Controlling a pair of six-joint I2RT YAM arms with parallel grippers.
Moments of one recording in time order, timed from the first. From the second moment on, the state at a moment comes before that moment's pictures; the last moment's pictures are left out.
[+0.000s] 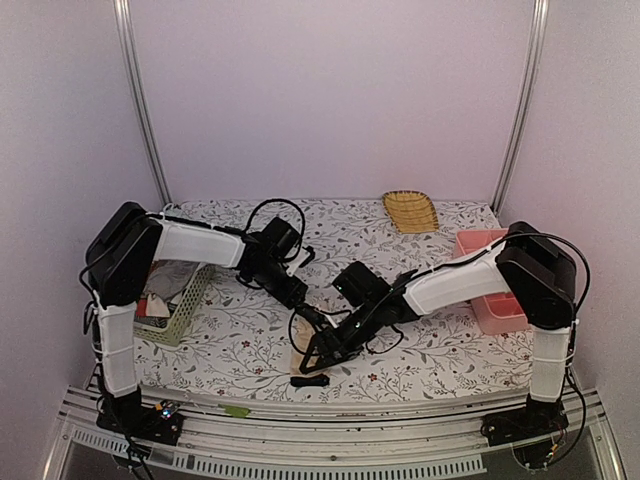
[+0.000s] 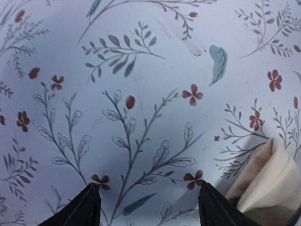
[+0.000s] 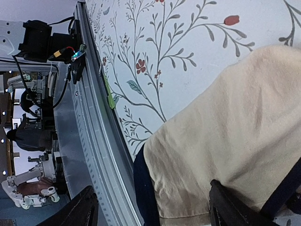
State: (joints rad) left arm -0.70 2.04 1.32 -0.39 -0.05 0.02; right arm 0.99 2.02 1.18 -0.14 -0.76 0.43
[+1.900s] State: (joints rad) left arm -0.64 2.08 1.42 -0.47 0.12 0.19; right arm 0.96 2.09 1.28 -0.29 -0.89 0.35
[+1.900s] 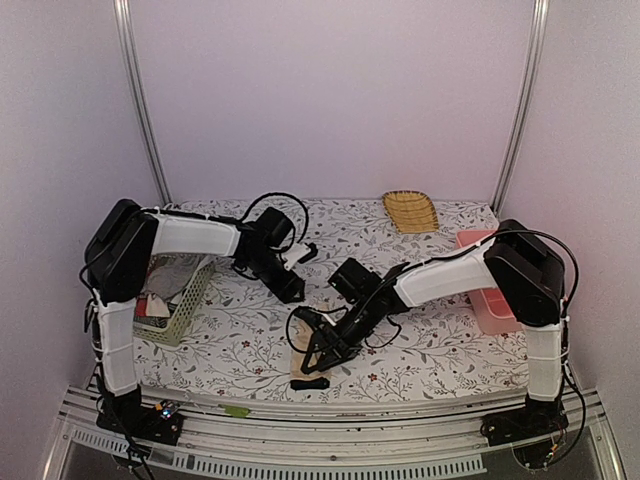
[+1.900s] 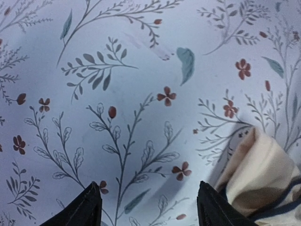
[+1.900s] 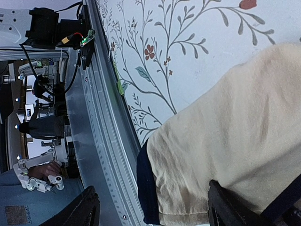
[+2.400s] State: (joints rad) left arm -0.70 1.92 1.29 -0.42 0.10 0.27; right arm 0.95 2.10 1.30 -0.33 -0.93 0.30
